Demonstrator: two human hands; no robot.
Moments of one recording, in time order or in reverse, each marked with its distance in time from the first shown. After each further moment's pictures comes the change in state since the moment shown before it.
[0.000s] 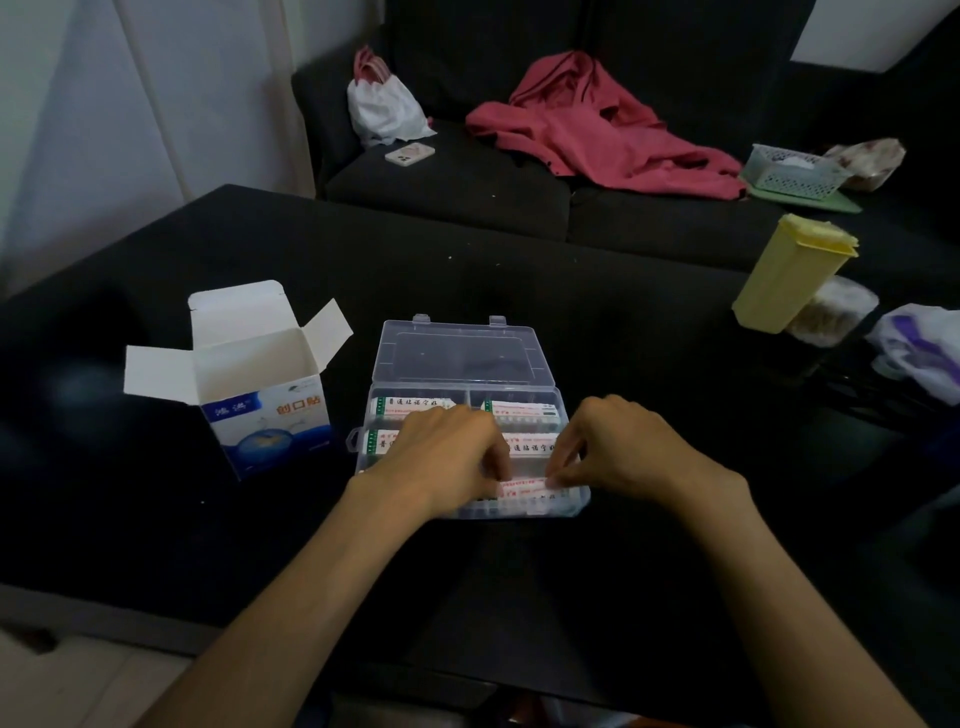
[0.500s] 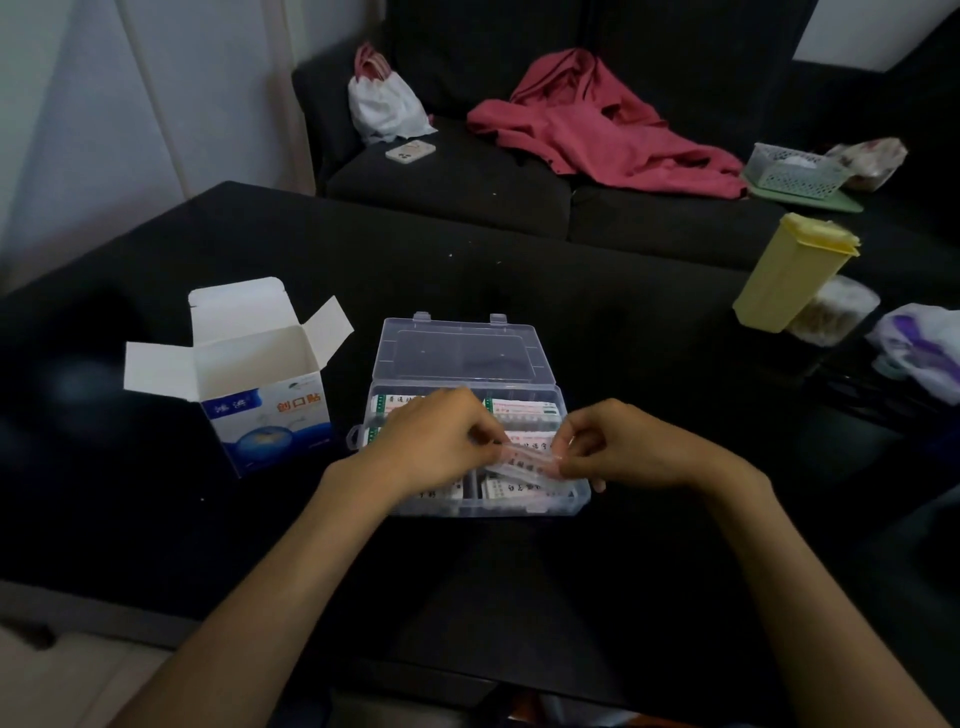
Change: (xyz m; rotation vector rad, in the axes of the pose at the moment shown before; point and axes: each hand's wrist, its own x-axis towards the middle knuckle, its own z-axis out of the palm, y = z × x) left_hand 0.003 -0.008 -0.008 -0.283 -0.011 -0.062; right_hand -0.007 0.010 -0.008 0.473 -0.183 -0.022
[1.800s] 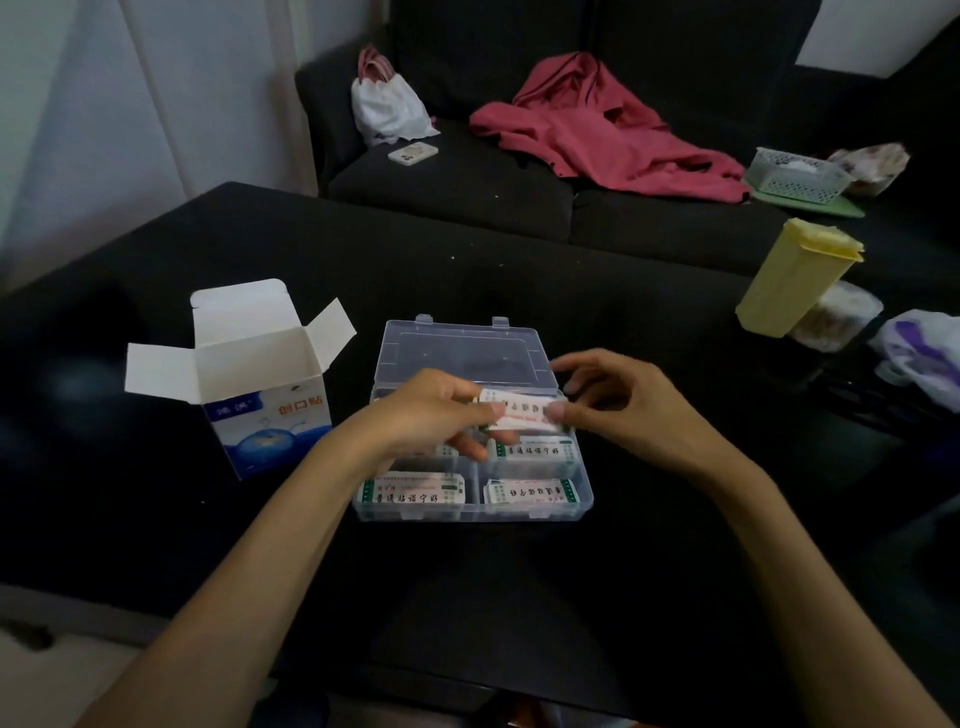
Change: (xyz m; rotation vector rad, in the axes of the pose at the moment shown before) left_hand -0.006 0.008 -0.025 -0.658 -0.063 -0.262; right_hand 0.000 -0.001 -0.008 0.128 0.406 -0.230
